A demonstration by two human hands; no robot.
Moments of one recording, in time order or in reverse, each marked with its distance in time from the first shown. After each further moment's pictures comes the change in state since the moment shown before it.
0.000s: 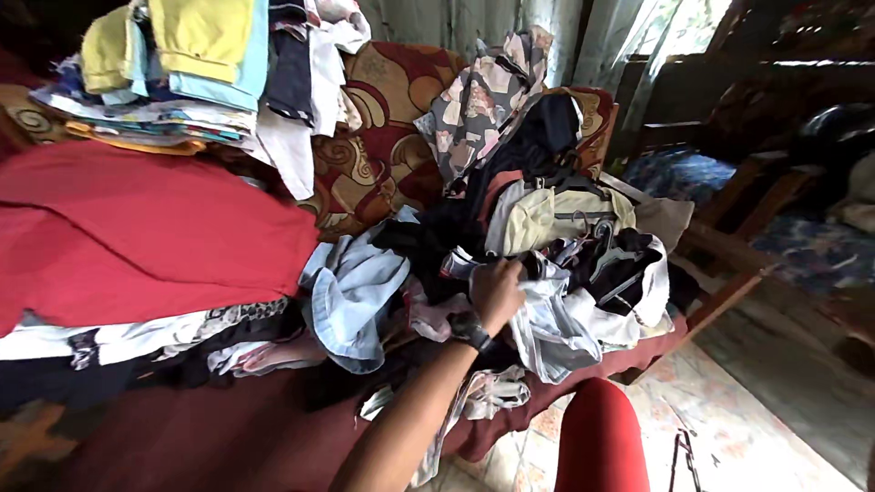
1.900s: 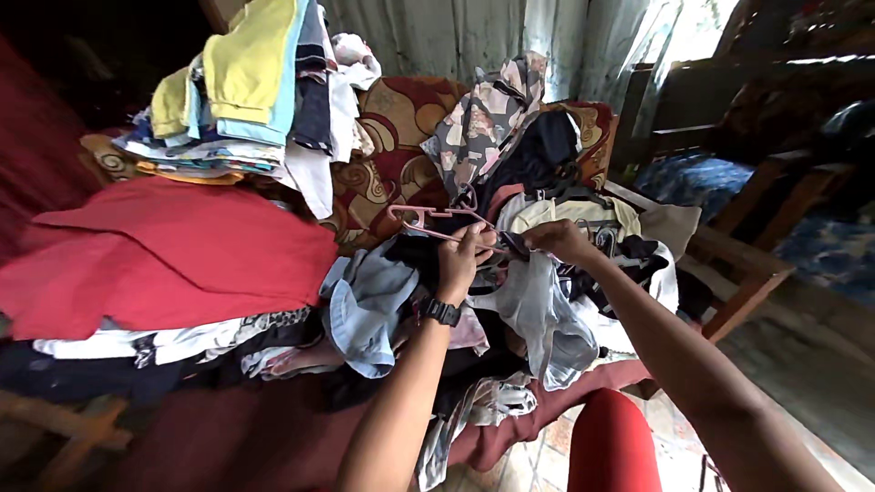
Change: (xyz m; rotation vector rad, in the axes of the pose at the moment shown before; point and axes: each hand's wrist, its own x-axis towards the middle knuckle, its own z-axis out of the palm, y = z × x) left_hand 0.019 -0.025 -0.048 -1.093 0.388 -0.027; right_hand -0.112 -0.276 0.104 0.751 -0.576 -1.318
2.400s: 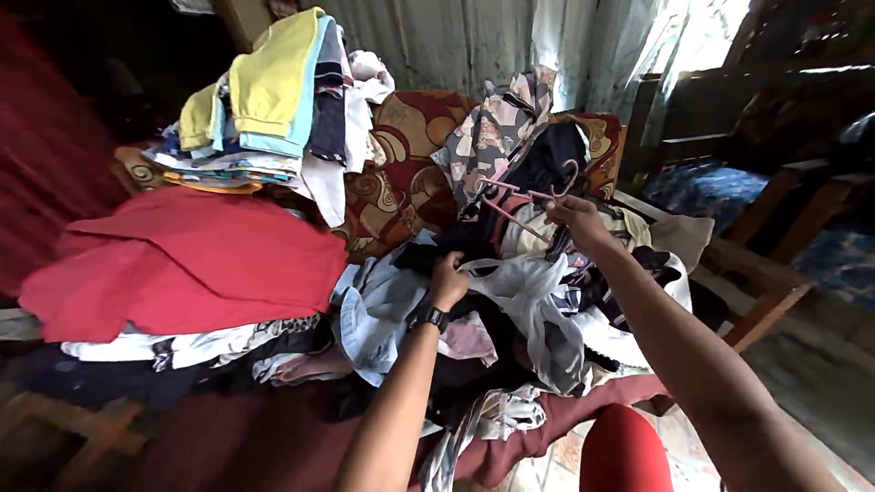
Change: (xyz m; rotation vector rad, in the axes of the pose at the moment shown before) left_hand 0.026 -0.031 -0.050 0.813 -0.026 -0.173; right_hand 0.027 -0.029 -0.014 0.399 0.355 0.108
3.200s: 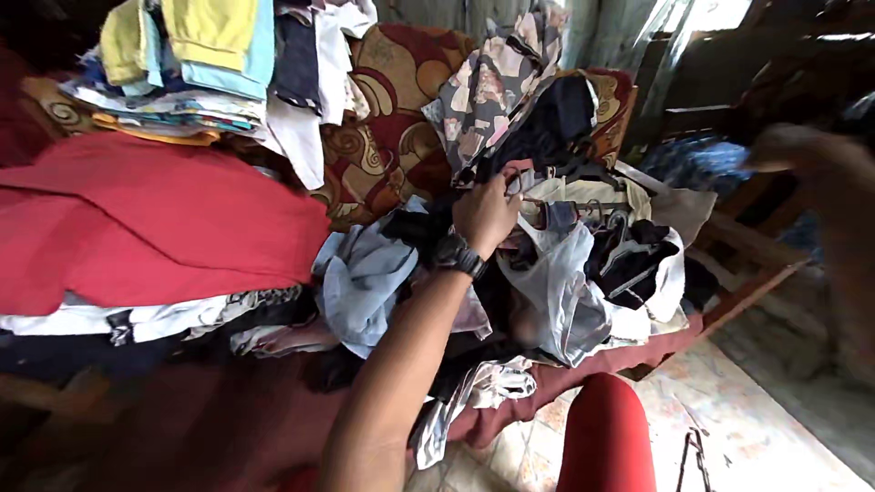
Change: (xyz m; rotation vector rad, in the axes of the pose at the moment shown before) left_hand -0.018 0.122 -0.012 0.328 -0.020 0.191; right_hand -0.122 -0.150 -0.106 -0.896 0.187 0.148
